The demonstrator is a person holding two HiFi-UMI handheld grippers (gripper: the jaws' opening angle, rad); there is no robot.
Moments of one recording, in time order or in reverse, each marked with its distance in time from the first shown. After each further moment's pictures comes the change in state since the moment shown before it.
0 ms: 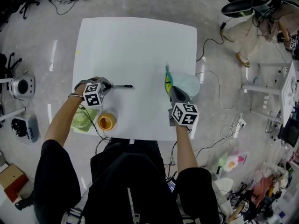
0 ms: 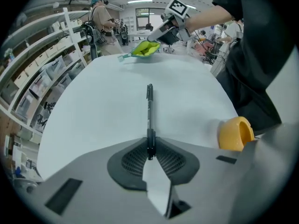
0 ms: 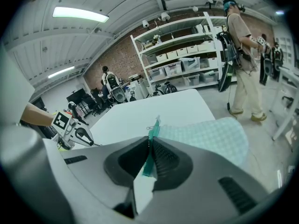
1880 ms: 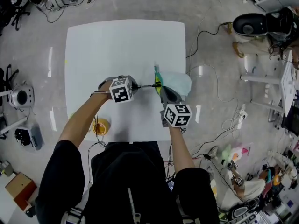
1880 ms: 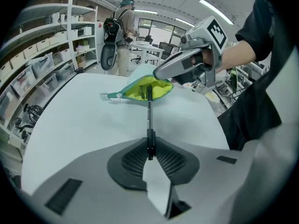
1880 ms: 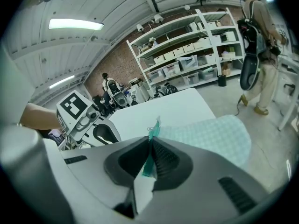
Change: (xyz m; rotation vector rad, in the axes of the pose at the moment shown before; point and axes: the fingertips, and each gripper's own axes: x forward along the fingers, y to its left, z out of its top) left arm 0.044 0.007 0.198 -0.073 -0.130 -0.180; right arm -0.004 -0.004 -0.003 0.071 -0.023 0.063
